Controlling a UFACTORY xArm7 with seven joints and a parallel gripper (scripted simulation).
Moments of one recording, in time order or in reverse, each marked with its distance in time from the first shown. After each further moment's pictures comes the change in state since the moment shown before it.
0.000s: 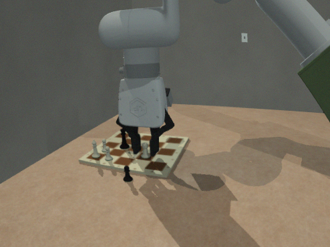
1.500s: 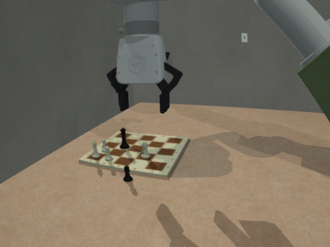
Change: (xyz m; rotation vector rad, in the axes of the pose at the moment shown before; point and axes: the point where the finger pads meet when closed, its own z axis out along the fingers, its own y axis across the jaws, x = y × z) arm 0.000 0.000 -0.089 0.002 0.000 0.001
